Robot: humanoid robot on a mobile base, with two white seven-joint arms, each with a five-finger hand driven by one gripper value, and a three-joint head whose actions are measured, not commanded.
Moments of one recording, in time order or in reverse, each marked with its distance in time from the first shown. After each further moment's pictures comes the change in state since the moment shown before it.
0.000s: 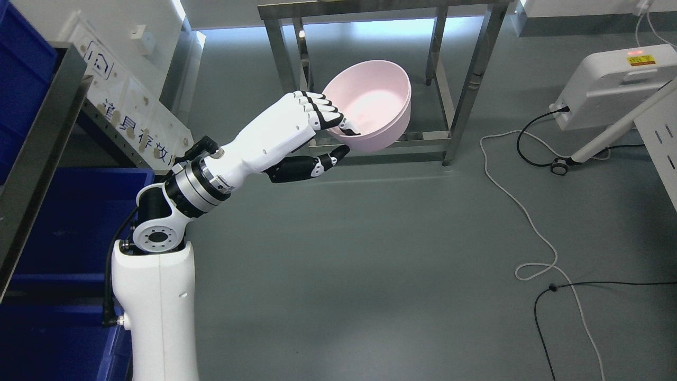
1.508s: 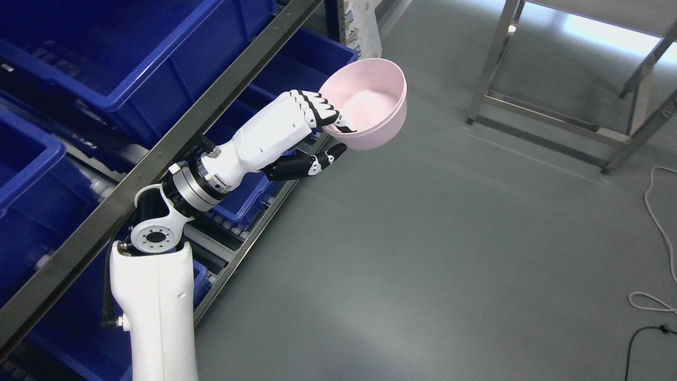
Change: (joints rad) left arm 0.001 0.000 0.006 0.000 0.006 0.010 0.000; right arm 0.000 0.000 0.000 0.000 0.000 0.000 0.000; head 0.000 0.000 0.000
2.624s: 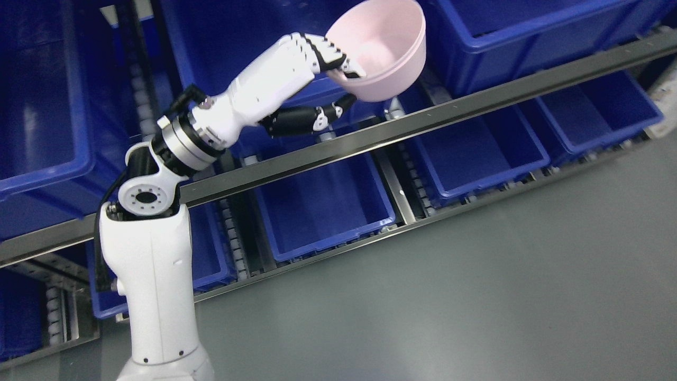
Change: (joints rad) left arm -0.209 0.000 -0.044 -0.021 0.037 0.194 -0.001; right arm 0.000 0.000 0.000 0.000 0.000 0.000 0.000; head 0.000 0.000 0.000
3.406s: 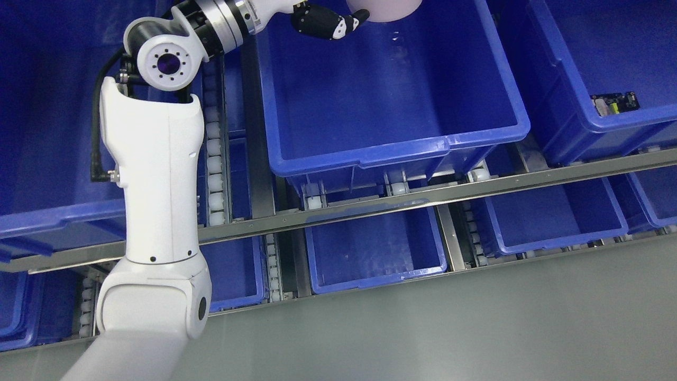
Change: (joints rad) left arm -0.360 0.000 -0.135 0.338 -0.357 0.160 -0.079; right arm 0.000 0.000 0.000 0.000 0.000 -0.006 0.000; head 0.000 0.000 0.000
